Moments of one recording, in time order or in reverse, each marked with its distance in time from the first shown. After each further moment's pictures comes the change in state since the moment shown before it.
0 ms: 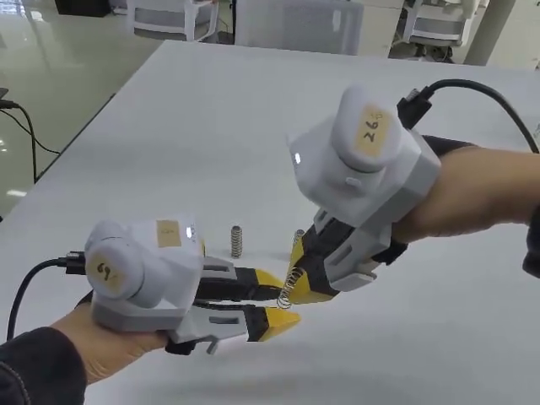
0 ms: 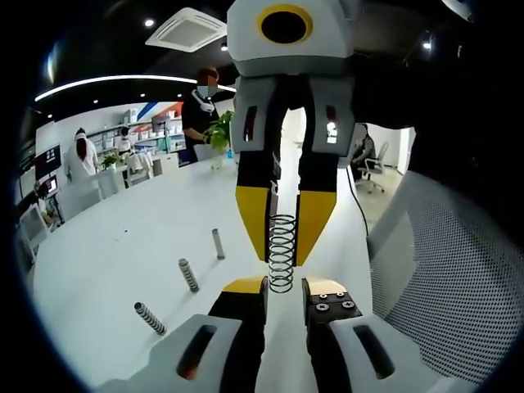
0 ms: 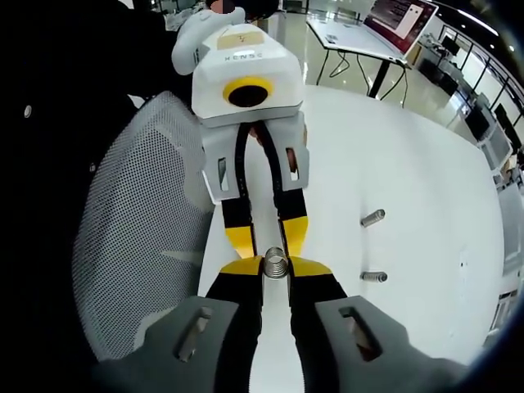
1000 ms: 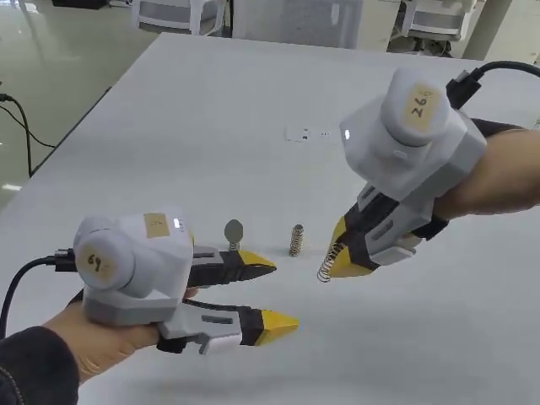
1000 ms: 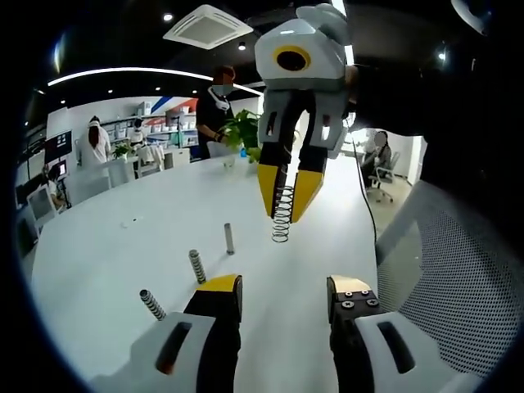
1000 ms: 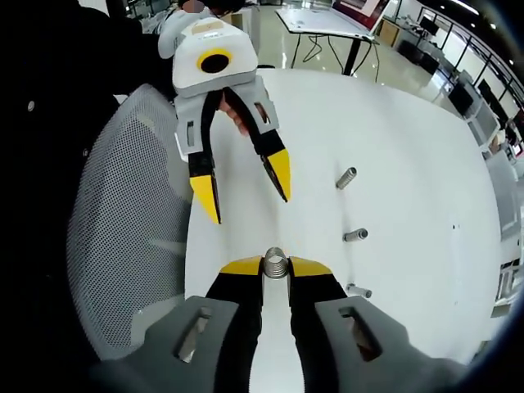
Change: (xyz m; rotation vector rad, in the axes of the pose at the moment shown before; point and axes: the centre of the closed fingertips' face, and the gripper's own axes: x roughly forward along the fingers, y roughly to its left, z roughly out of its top) left arm -0.004 0.012 -0.004 -0.071 -0.018 0.054; right arm -0.023 -0.024 -0.050 0.110 0.050 -0.071
